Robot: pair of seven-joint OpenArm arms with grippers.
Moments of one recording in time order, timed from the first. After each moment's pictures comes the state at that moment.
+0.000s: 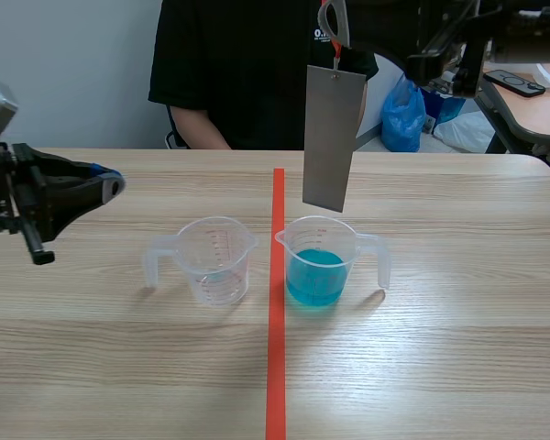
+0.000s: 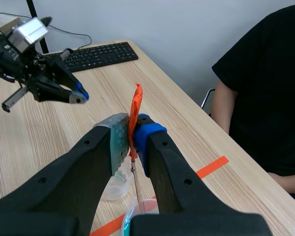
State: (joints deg) left arm -5.3 -44.1 17.7 76.5 -21.6 -45.1 -16.9; right arm 8.2 24.2 0.6 113.5 50.9 44.4 -42.2
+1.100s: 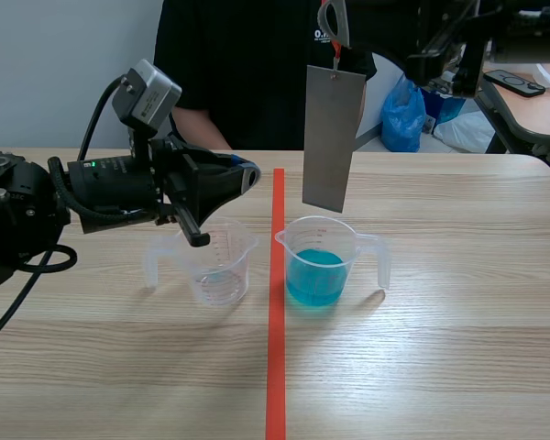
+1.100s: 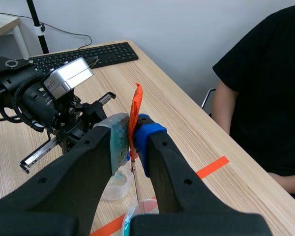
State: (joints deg) left arm -13.2 -24.1 24.2 76.5 -22.6 -45.1 -4.5; right arm 8.2 24.2 0.6 113.5 51.0 44.4 -42.2
